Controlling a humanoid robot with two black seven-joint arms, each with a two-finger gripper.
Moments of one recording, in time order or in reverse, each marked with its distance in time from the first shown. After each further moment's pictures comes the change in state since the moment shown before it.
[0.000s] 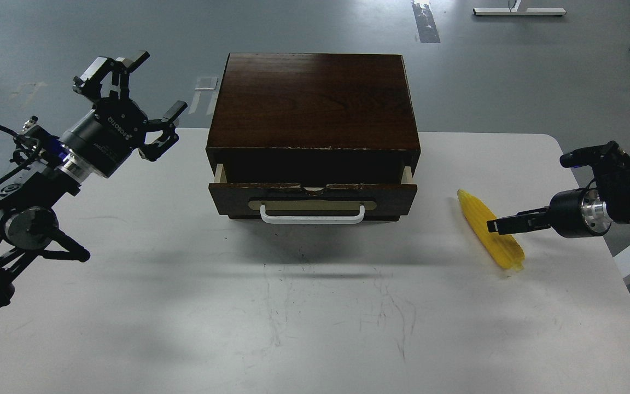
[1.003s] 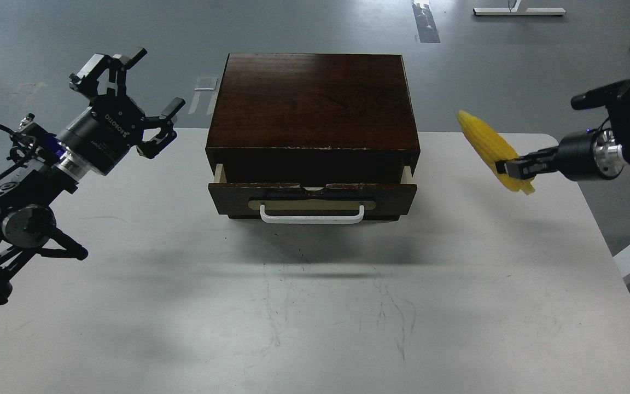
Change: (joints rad) left arm 0.000 0.008 -0.013 -0.009 0.000 0.000 0.000; right arm 0.312 -0.076 -0.104 0.119 0.019 -0.040 0.000
